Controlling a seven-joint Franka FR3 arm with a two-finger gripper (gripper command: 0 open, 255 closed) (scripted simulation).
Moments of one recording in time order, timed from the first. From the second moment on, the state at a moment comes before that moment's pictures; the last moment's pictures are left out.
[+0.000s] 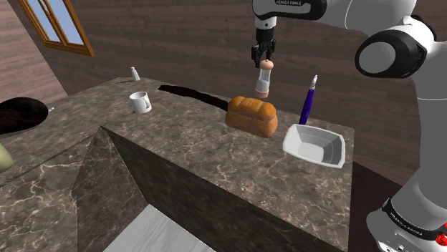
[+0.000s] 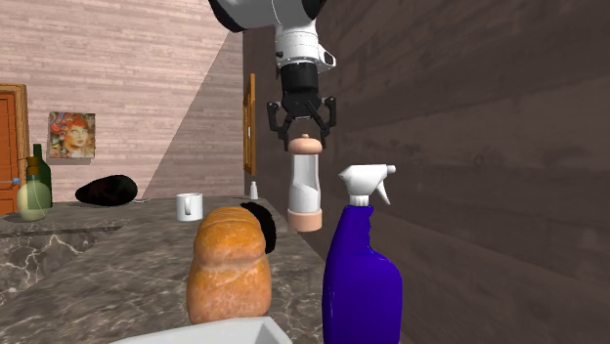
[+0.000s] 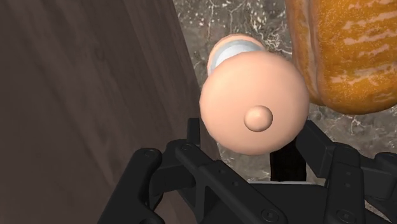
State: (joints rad) arm -0.10 0.54 -0.02 -0.96 -0.07 1.55 -0.13
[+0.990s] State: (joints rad) arm -0.07 0.01 0.00 -1.58 -0.08 1.65 -0.08
